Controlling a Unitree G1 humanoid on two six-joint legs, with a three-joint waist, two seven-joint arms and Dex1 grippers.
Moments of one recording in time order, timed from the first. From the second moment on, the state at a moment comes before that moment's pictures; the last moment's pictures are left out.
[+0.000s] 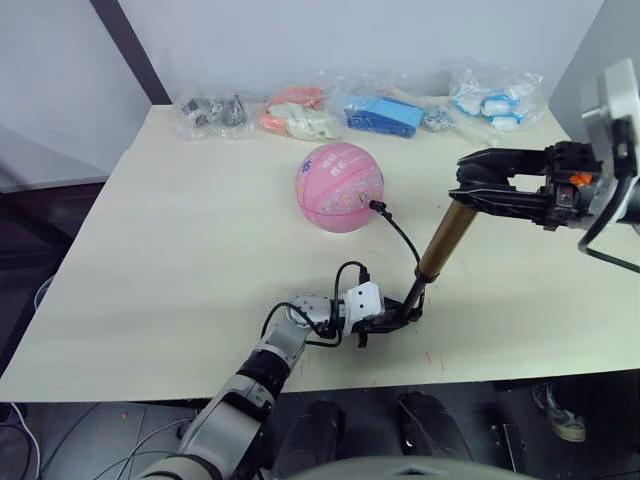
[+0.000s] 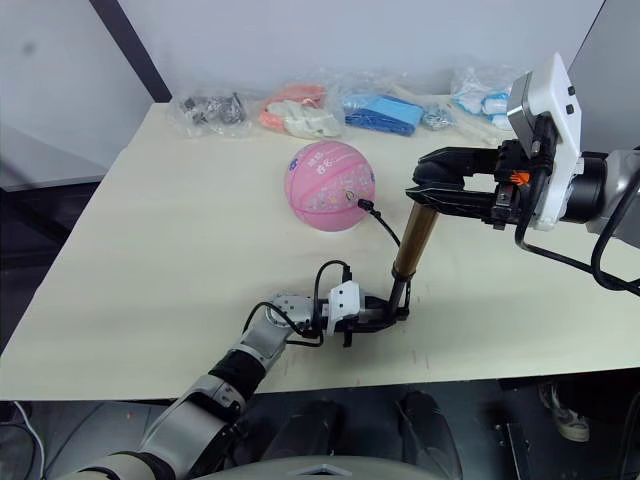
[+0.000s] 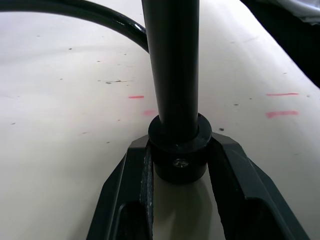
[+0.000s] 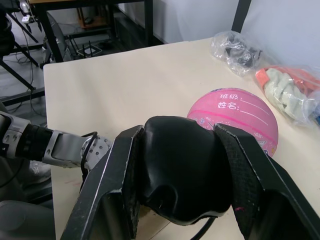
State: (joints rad) left arm -0.45 0.19 -0.39 0.66 0.03 -0.36 -1.04; right arm -0.68 -1.03 -0.21 -0.47 1.12 1.00 0.74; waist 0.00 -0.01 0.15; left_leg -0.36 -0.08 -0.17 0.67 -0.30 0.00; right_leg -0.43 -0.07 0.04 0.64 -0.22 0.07
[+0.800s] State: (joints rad) left arm -0.45 0.19 -0.39 0.71 0.03 -0.39 -1.02; right arm -0.39 -0.89 -0.10 -0.69 0.87 0.76 0.69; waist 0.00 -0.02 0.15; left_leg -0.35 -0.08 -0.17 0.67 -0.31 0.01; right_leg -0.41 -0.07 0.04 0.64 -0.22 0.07
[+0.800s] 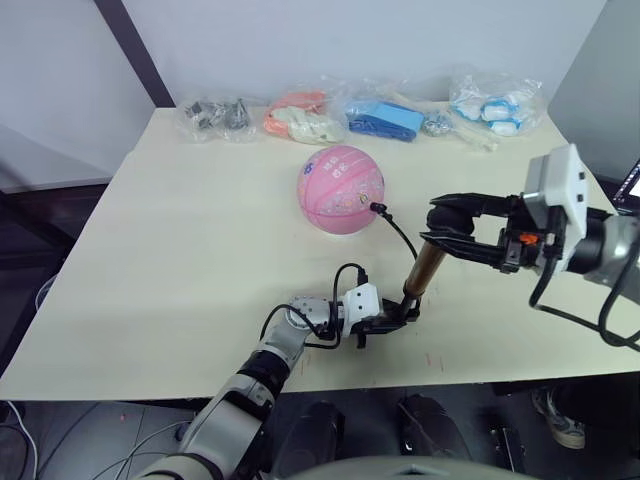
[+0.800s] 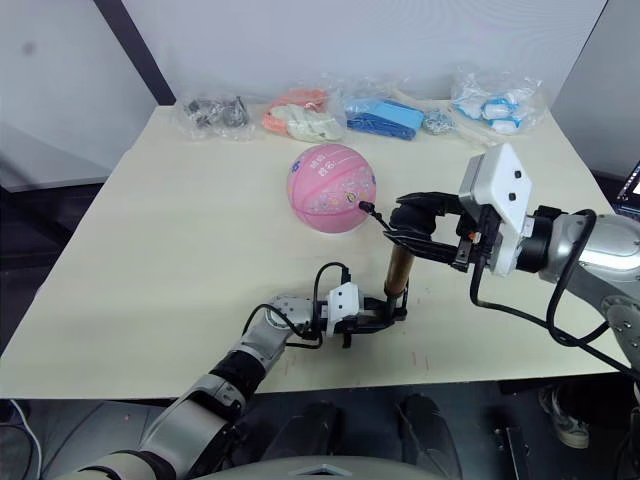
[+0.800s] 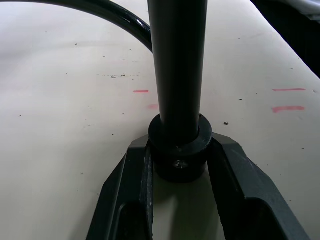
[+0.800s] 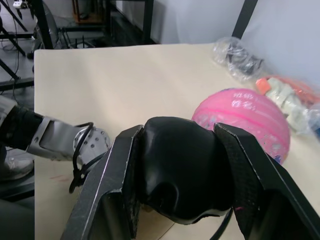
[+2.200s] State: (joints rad) left arm -0.47 0.19 -0.39 0.74 0.03 -0.41 -1.03; right arm -0.37 -0.80 -0.03 -0.62 0.69 0.74 0.77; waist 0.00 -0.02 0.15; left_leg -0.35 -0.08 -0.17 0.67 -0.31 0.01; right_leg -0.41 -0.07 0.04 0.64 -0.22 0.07
